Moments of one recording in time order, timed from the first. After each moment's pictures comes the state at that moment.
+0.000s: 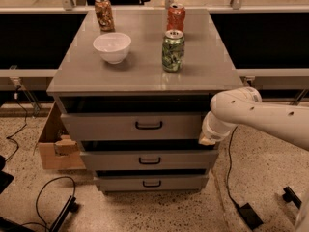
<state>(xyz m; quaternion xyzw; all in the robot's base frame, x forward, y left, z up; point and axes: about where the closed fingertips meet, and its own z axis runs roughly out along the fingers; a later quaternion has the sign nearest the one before) 0.602 -0.193 0.592 -0.62 0.77 -0.04 0.15</state>
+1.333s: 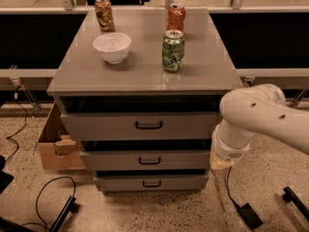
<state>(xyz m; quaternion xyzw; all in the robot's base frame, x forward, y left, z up) 0.470 -0.191 0.652 -0.71 0.70 0.00 0.05</state>
